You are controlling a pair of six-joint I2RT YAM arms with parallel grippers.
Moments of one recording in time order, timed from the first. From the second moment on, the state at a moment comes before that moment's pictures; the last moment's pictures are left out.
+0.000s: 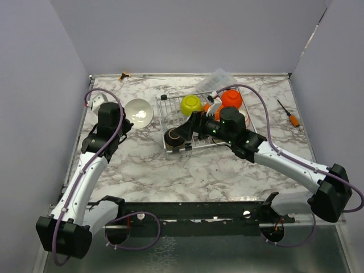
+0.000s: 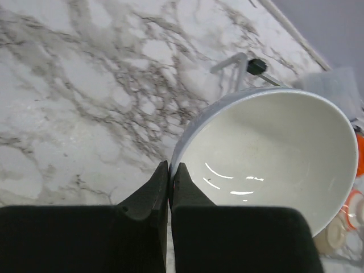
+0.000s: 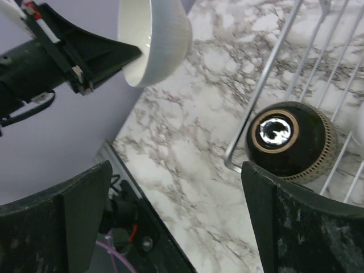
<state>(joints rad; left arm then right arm) -0.21 0.98 0.92 -0.52 -0.34 -0.77 0.81 1.32 1.02 0.03 -0.17 0.61</state>
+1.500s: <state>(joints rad) -0.21 1.17 1.02 -0.33 0.53 -0.87 0.81 1.34 1.01 0.30 -0.09 0.86</state>
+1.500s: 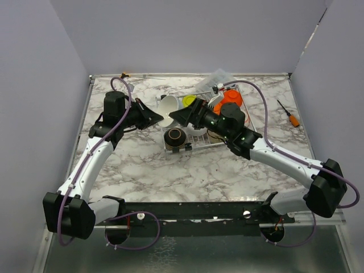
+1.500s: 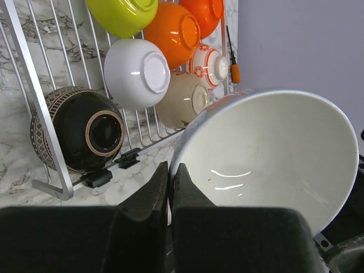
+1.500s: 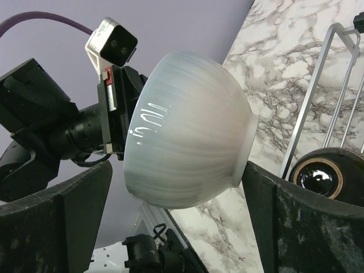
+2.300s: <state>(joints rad) -0.21 1.17 0.97 -0.30 0.53 -0.91 0.81 1.40 1.06 0.22 -0.09 0.88</state>
